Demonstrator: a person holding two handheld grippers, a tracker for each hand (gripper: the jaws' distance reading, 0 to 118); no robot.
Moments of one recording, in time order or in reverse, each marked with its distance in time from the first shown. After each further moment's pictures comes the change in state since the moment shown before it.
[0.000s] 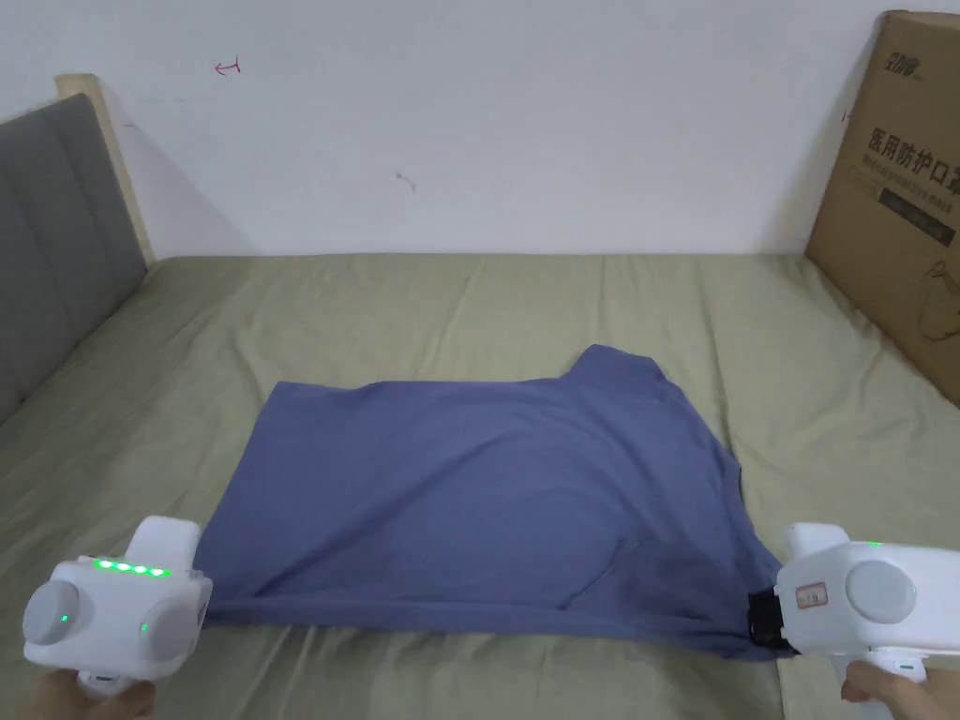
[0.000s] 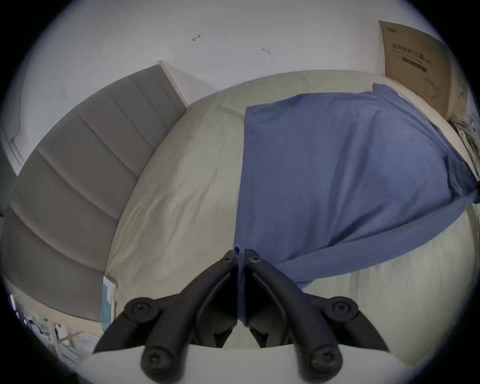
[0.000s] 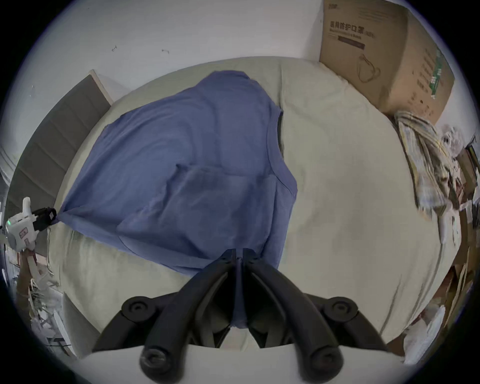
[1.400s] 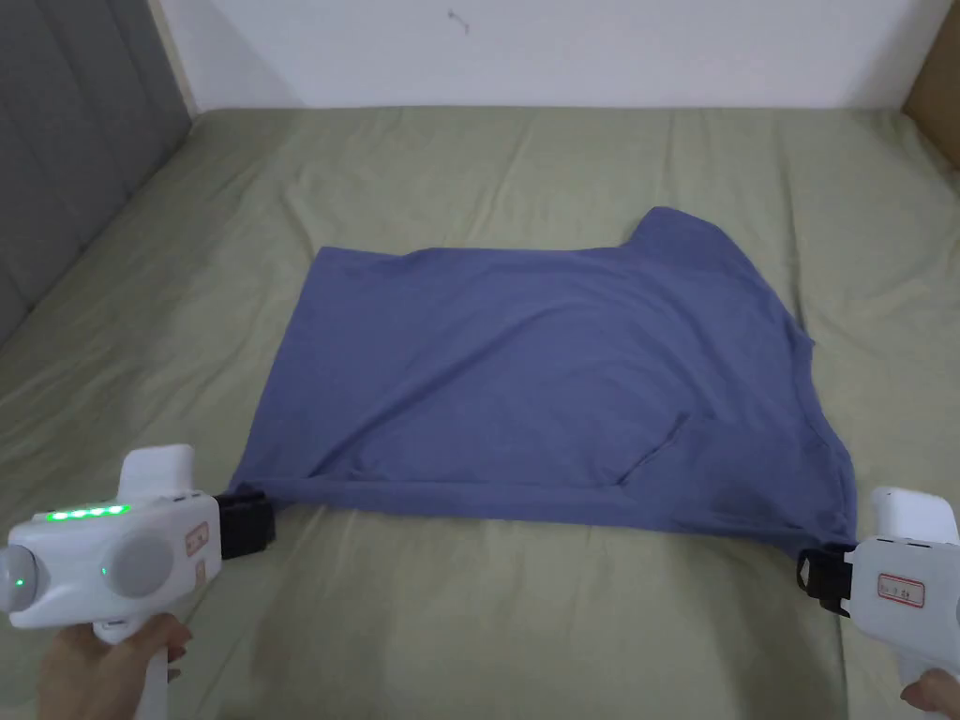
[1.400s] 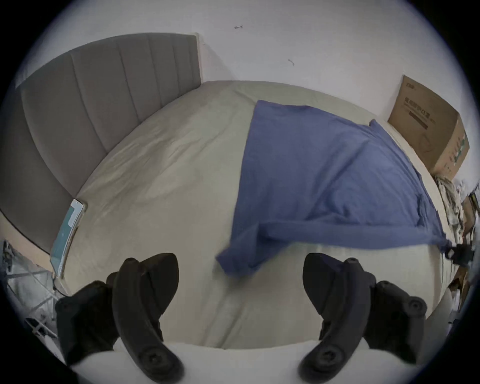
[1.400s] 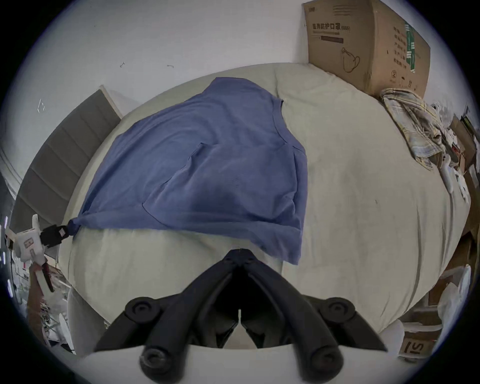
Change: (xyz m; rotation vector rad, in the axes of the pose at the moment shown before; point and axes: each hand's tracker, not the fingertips) left arm -0.046 -0.057 0.002 -0.059 -0.196 0.348; right arm -0.023 -0.087 0.025 0.105 0.057 -0.088
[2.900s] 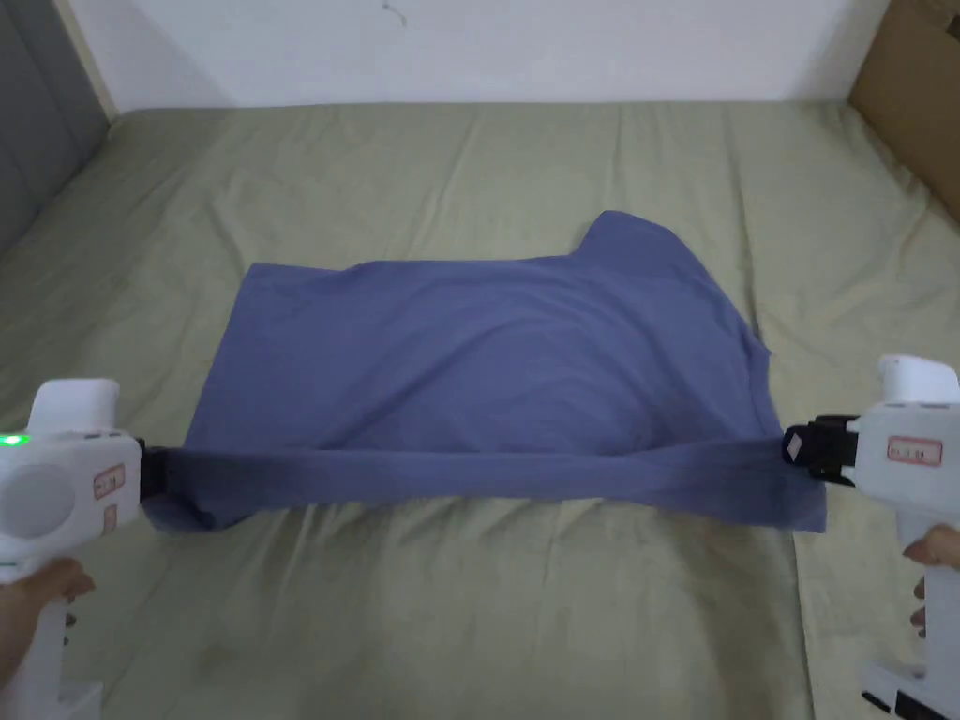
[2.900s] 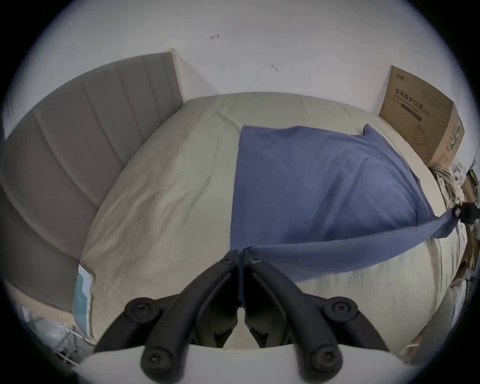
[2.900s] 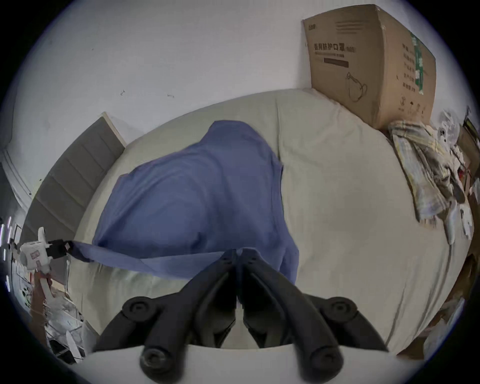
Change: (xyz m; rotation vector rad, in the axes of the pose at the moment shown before) left arm 0.033 0.104 0.005 0.029 -0.015 -0.139; right arm 0.016 0.127 -0.002 0.115 0.044 -0.008
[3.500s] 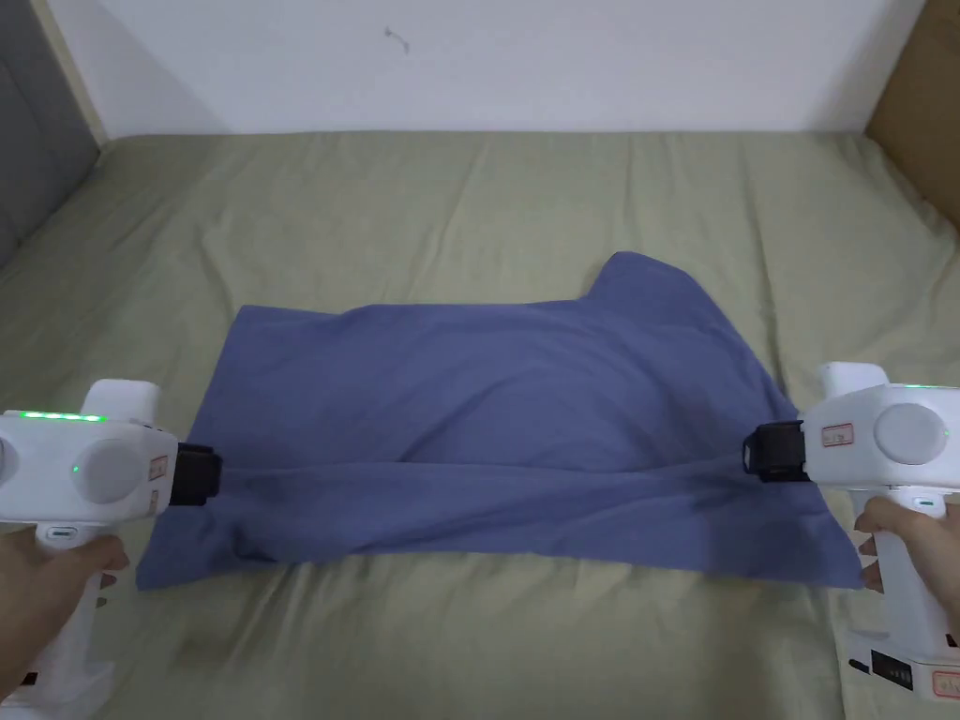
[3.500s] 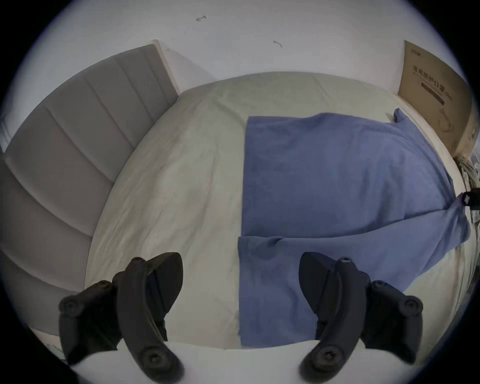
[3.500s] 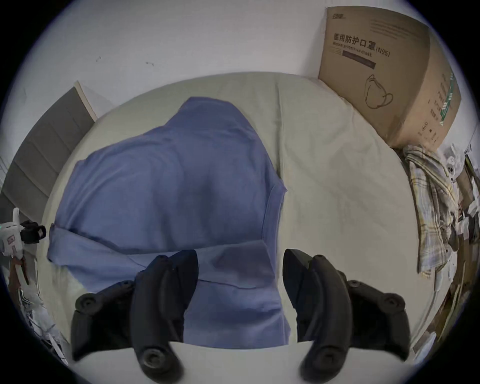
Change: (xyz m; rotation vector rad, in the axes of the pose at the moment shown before) left arm 0.009 0.045 -0.099 -0.094 0.091 -0.059; right arm -0.005 0.063 -0.105 -0.132 -0.151 0.106
